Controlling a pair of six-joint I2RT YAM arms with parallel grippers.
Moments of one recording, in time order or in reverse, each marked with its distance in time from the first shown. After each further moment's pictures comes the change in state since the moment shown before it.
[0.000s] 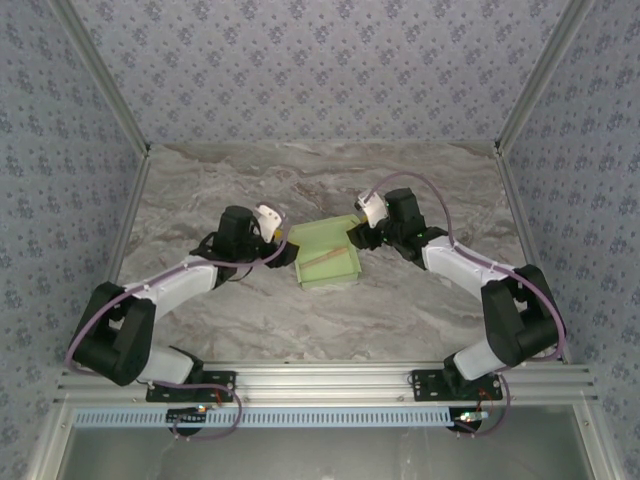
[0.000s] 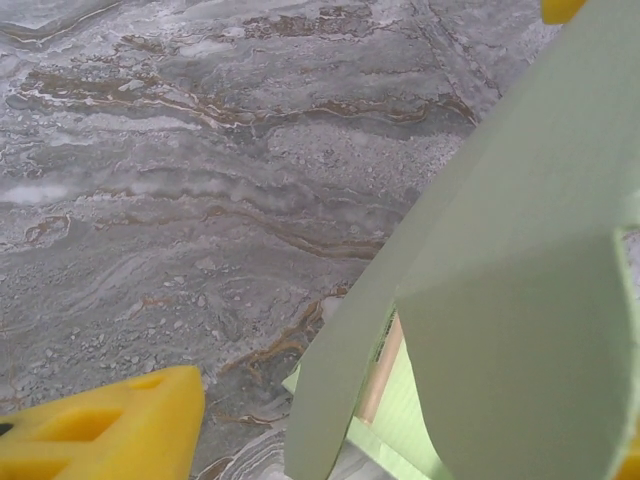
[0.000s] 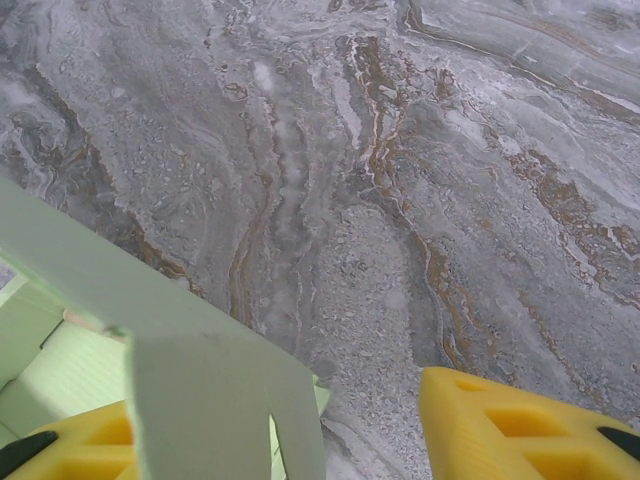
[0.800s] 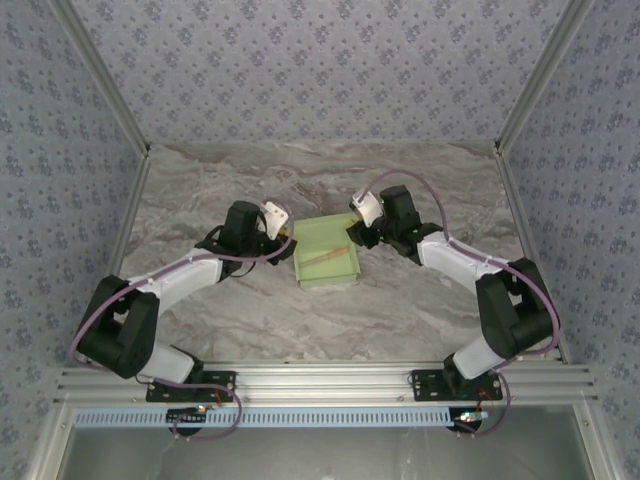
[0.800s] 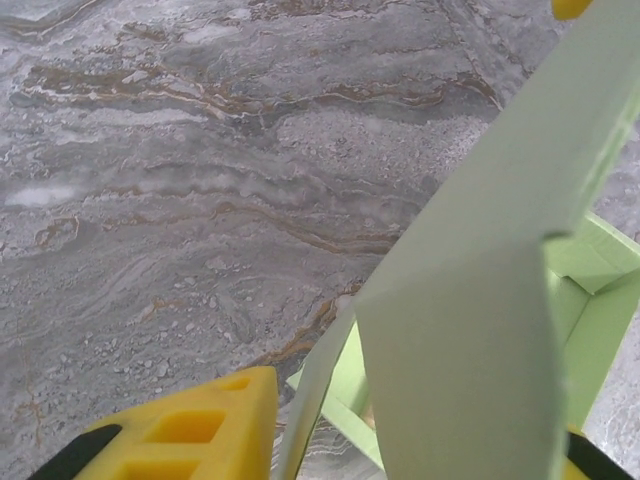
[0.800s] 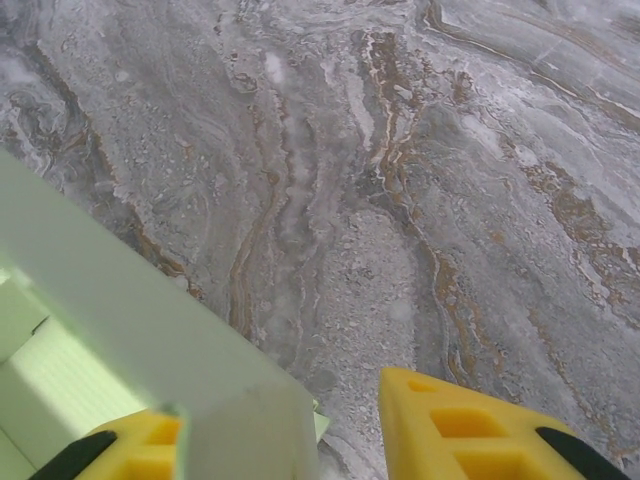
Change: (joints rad) left arm -0.024 0.042 0.070 -0.087 -0.061 0.034; right arm 0.018 0.047 0.045 -0.025 -0.003 -0.051
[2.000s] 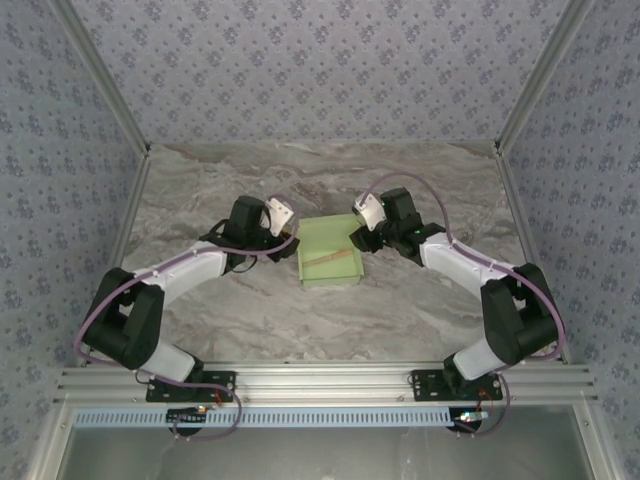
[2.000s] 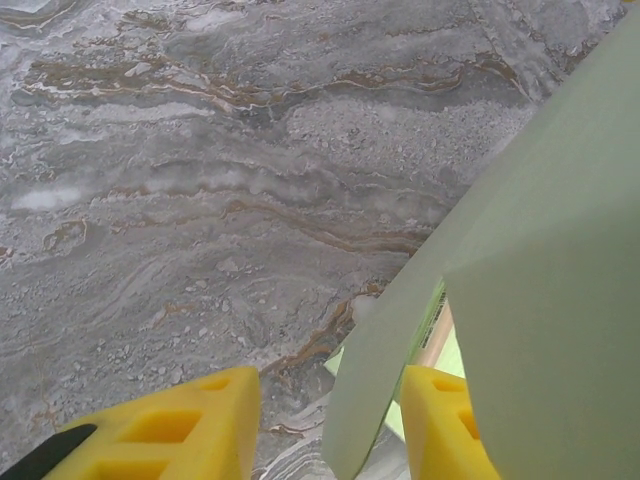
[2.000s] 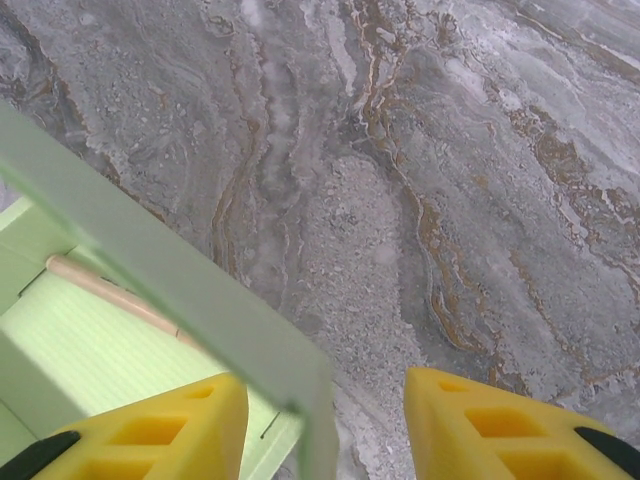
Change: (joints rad) left arm -0.007 0.058 0.078 -0.068 -0.013 0.043; right arm -0.002 -0.037 0.000 -0.112 0.064 -0.009
